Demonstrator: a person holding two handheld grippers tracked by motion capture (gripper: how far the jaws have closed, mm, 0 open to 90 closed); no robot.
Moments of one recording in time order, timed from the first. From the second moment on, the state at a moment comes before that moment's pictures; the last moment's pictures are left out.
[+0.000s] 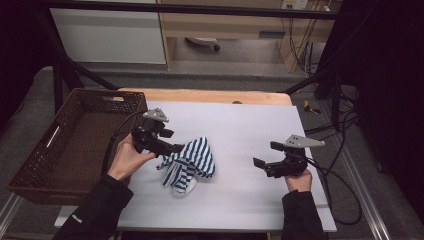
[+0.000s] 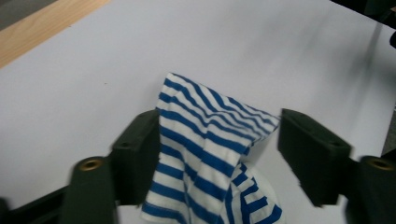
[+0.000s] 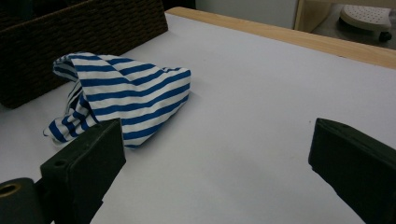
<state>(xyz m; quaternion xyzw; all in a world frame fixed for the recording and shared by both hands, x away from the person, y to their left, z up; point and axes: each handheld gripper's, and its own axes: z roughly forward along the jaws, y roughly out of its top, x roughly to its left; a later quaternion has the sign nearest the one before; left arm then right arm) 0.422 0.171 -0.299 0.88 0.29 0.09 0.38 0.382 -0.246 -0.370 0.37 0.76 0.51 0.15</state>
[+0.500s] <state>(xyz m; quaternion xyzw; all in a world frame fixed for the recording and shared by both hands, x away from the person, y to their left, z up) 0.399 0.226 -0.297 0.84 0.32 0.13 0.41 0.383 -0.245 -0.370 0.37 0.77 0.51 0.15</state>
